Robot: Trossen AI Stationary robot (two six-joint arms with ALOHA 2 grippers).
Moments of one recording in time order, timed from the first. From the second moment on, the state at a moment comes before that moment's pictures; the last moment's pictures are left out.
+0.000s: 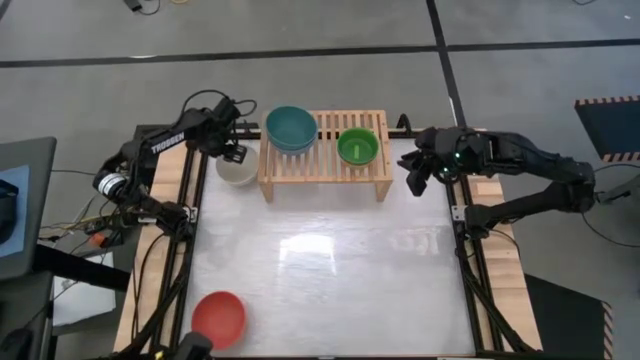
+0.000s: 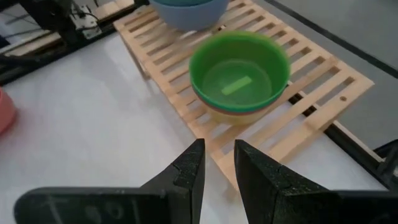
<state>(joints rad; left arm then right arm) 1.01 1.45 1.03 -0.93 -0.20 -0.27 -0.13 1.03 1.35 -1.00 0.31 0.37</state>
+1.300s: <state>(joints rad) 1.00 1.40 1.02 -0.84 -0.30 -0.53 -0.17 1.05 1.35 -0.98 0.28 0.36</state>
